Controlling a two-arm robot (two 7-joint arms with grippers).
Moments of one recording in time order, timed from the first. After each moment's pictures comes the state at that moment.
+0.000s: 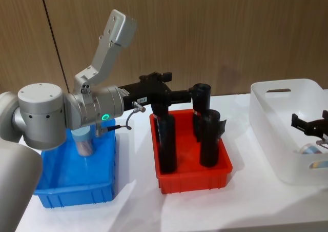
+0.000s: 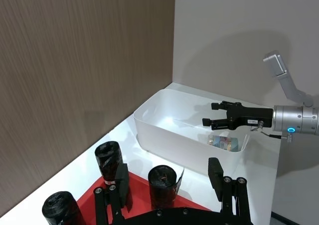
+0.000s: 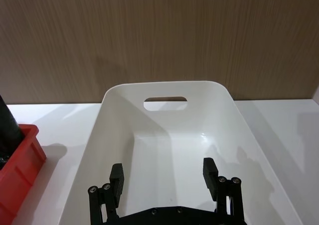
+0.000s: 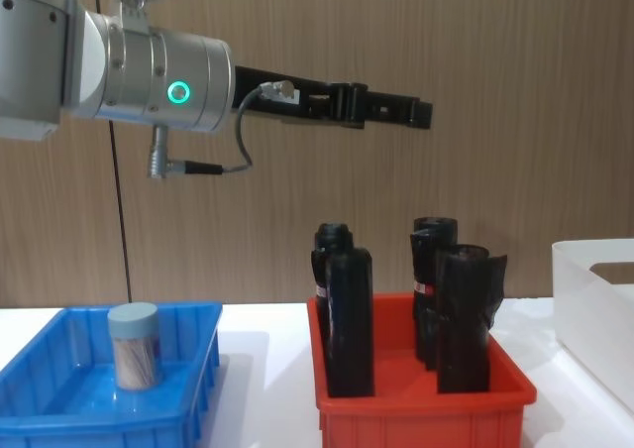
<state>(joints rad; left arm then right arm) -0.72 0.22 0.35 -1.27 -0.32 0.45 -0.72 0.43 0.33 -0.07 -1.14 0.29 0.21 0.15</state>
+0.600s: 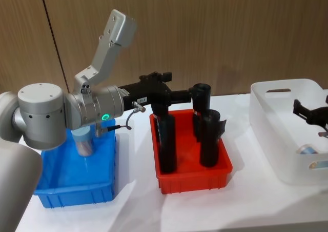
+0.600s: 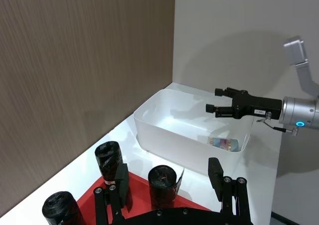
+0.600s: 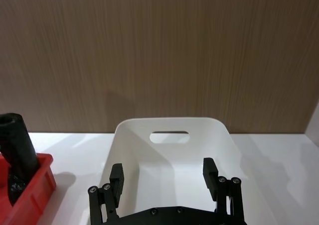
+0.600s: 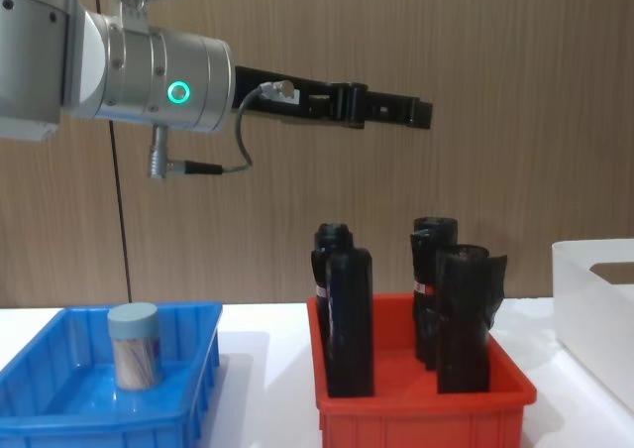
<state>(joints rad) -0.72 0.22 0.35 -1.27 -0.32 0.45 -0.72 0.38 0.33 -0.06 -1.25 0.29 0.12 0.12</state>
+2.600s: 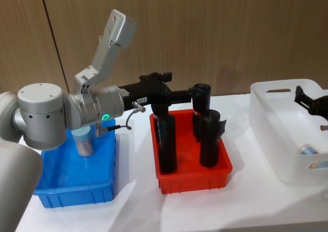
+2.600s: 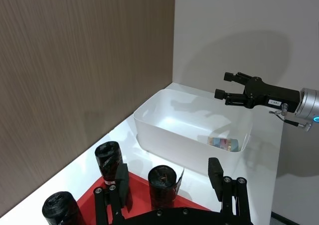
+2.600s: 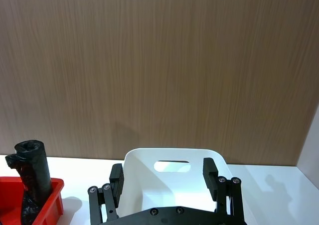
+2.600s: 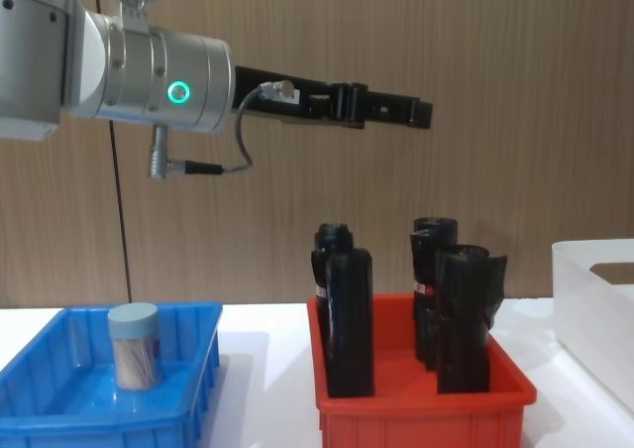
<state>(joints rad) -0.72 0.22 0.35 -1.27 -0.32 0.45 -0.72 0.30 0.34 -0.05 -1.41 0.27 0.07 0.08</state>
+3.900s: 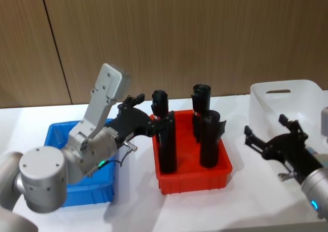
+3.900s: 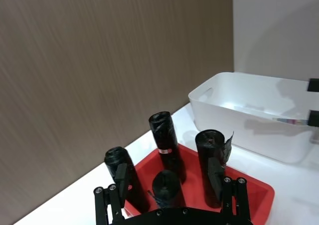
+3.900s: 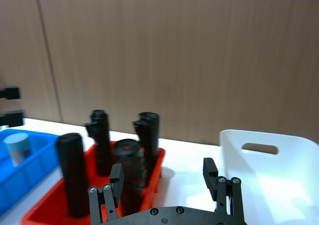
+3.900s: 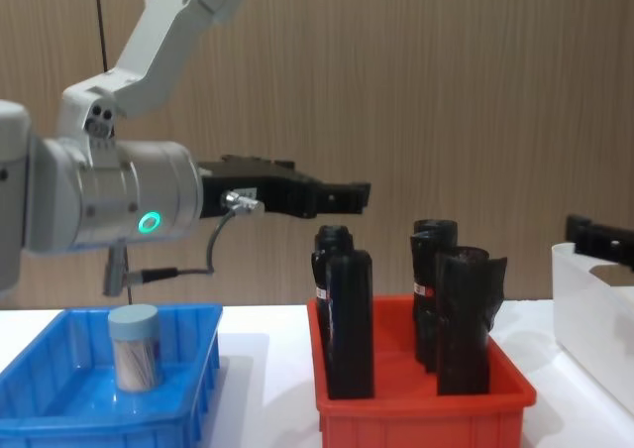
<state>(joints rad) -0.47 0.30 0.40 -1.46 -0.26 0.22 -0.35 0.04 0.34 -0.19 -1.70 0.28 0.04 0.07</state>
